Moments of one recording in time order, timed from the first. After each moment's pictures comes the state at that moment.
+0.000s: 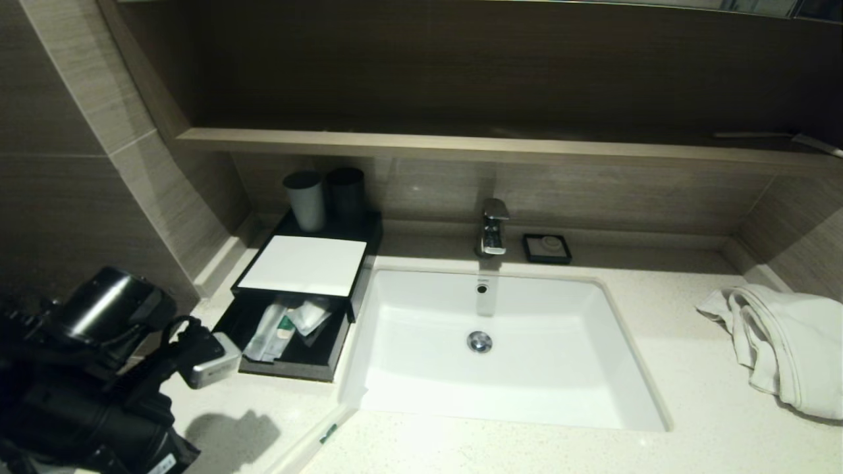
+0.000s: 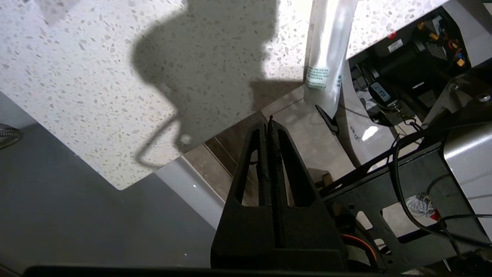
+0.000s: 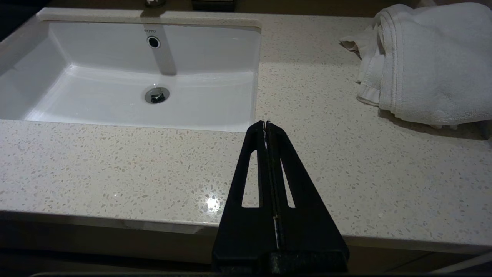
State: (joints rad) left arm -0.27 1.42 -0.80 0.58 -0.02 0.45; right arm 0.00 0.00 0.00 0.00 0.00 0.00
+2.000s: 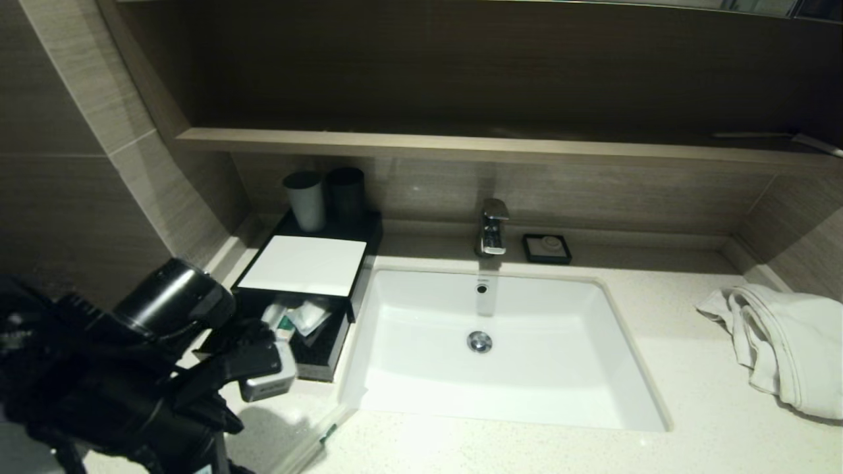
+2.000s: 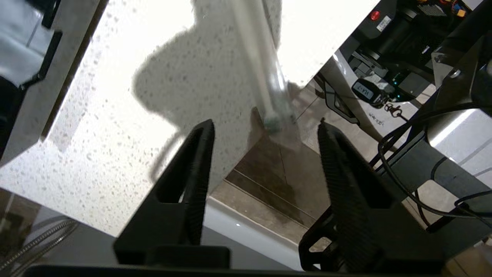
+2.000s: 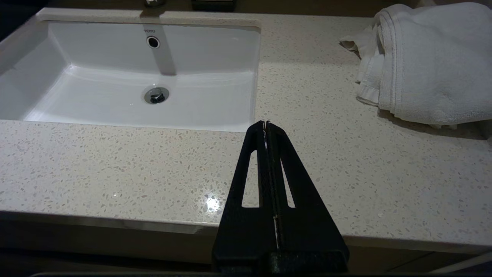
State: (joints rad) left arm -0.45 1.50 -0.89 0.60 -0.07 0.61; right arm 0.00 0.00 0.00 0.00 0.00 0.00
